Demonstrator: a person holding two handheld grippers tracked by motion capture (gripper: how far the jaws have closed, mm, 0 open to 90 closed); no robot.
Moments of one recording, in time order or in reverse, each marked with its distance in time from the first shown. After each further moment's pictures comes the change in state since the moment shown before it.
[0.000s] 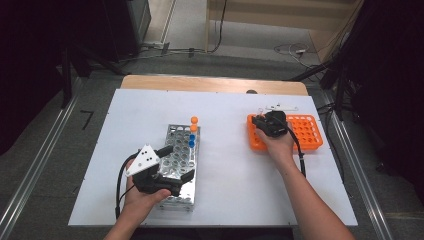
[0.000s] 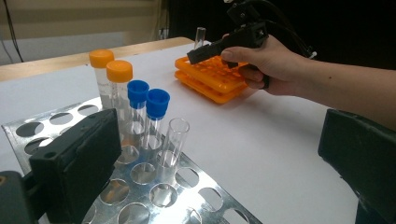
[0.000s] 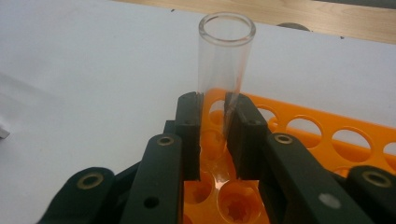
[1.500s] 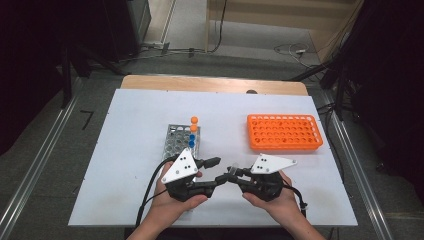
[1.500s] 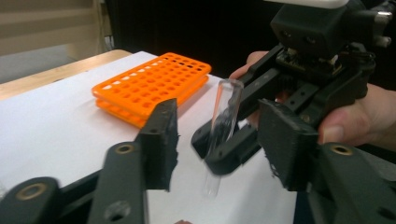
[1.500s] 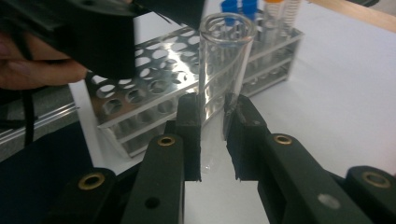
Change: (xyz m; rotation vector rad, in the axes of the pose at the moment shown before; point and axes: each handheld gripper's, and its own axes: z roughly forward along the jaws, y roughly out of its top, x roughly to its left) left arm -0.066 0.027 0.041 0.012 -0.207 0.108; right arm 0.129 -0.063 -0.138 -0.036 0.492 -0.364
